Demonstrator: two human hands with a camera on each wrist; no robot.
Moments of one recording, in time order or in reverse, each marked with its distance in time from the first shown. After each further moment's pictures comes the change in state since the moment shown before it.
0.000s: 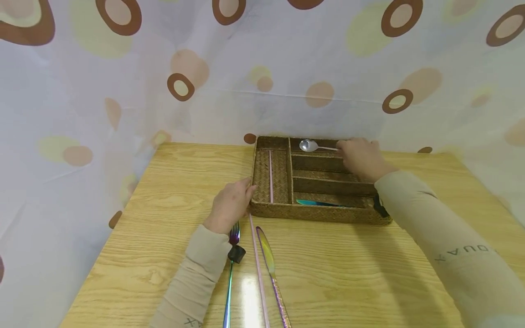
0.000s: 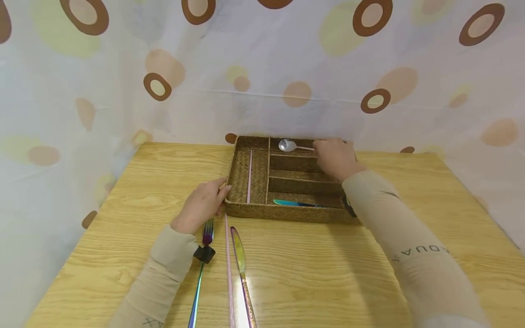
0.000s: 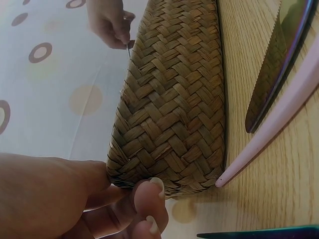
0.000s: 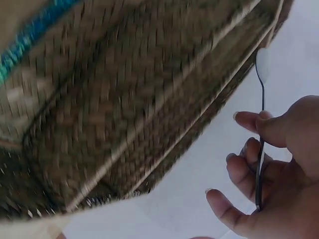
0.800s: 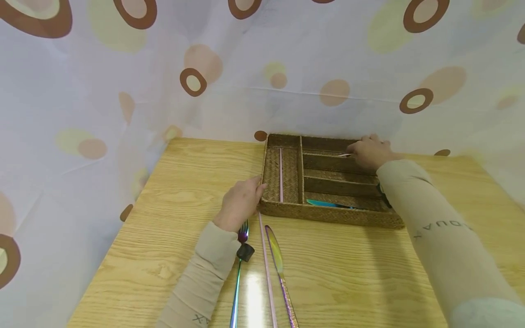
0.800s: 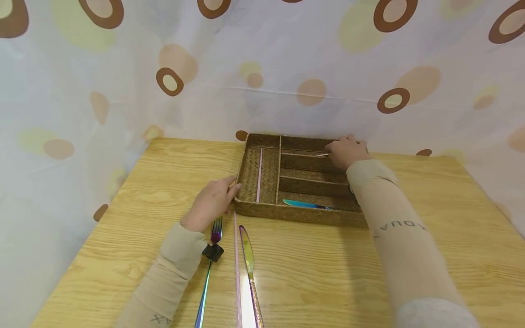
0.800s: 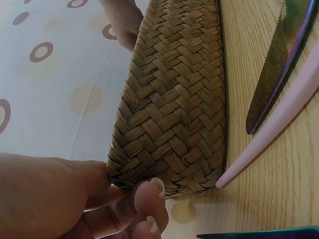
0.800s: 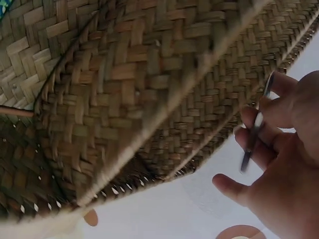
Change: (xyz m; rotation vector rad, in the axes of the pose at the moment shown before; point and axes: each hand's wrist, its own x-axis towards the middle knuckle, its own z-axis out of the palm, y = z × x) left_hand 0.003 0.002 0.004 0.049 0.024 0.039; right_hand 0.022 0.029 0.015 0.020 -0.255 0.038
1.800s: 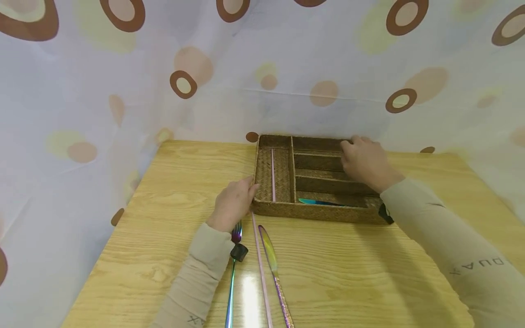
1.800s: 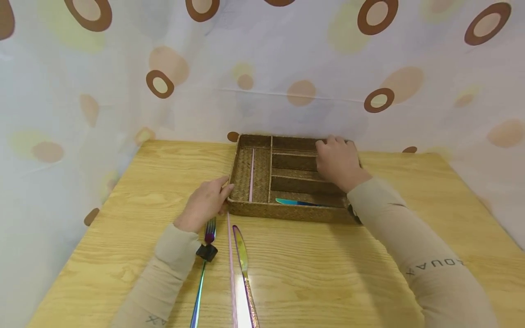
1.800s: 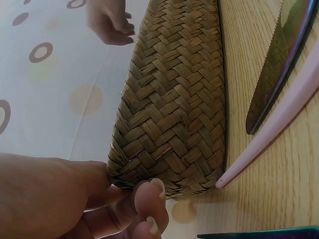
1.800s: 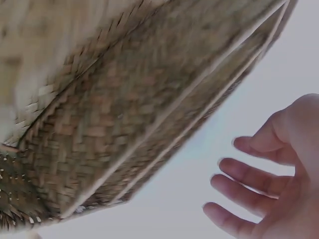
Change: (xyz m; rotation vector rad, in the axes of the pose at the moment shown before) left_hand -0.002 0.004 -0.001 -0.040 -0.022 -0.025; right_hand -0.047 -0.030 -0.001 -0.125 0.449 -0.131
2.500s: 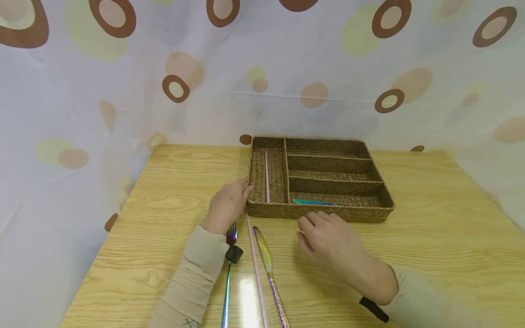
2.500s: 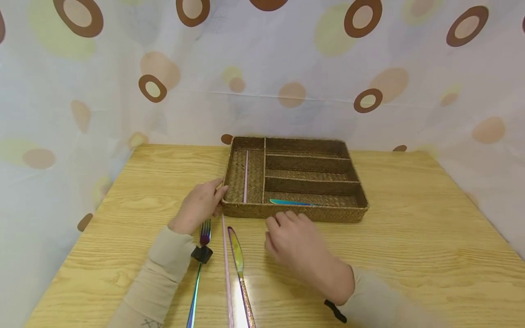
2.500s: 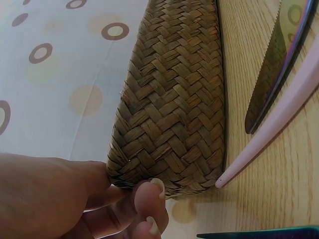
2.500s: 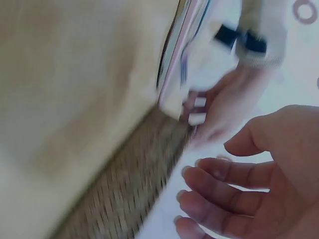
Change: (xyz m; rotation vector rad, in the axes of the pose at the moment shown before) left_hand -0.002 0.000 0.000 -0.012 -0.006 0.004; right_hand -0.110 -0.153 -0.010 0.069 0.281 -0.250
